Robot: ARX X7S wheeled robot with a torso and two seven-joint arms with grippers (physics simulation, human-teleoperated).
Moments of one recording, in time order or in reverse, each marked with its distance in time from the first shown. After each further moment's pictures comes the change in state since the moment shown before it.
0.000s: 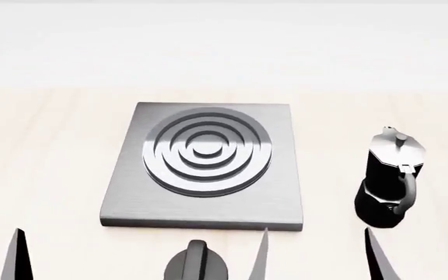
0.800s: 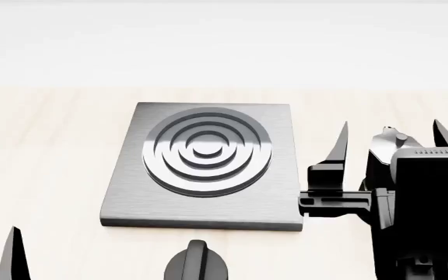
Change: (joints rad) left arm -0.008 -0.024 -0.007 -0.033 -0.031 0.023 -0.024; right arm 0.619 0.125 0.225 0.181 0.261 0.665 -0.073
